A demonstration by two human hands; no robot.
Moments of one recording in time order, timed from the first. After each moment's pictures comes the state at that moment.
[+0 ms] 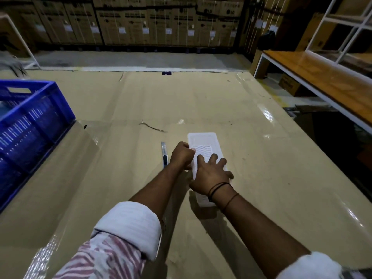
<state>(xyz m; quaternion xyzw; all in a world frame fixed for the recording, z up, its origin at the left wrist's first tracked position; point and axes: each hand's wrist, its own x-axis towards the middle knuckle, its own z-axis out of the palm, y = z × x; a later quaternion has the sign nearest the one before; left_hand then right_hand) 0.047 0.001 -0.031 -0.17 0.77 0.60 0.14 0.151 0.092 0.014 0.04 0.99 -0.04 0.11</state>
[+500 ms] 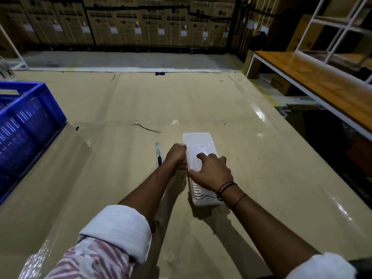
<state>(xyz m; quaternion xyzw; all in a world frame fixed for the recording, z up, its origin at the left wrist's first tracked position) 0.050 -0.004 -0.030 -0.12 0.74 0.64 0.19 0.150 0.118 0.023 0.05 0.98 -0.18 0.08</state>
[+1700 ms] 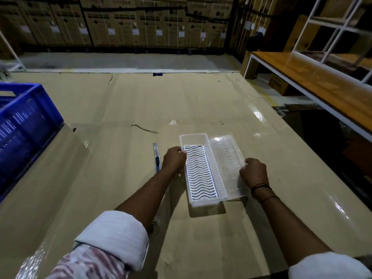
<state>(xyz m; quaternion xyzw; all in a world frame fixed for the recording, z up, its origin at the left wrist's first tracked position) 0.061 -0.004 -0.042 -0.12 0.79 0.59 0.12 0.131 0.248 -0.026 0.25 0.91 -0.32 -0.07</state>
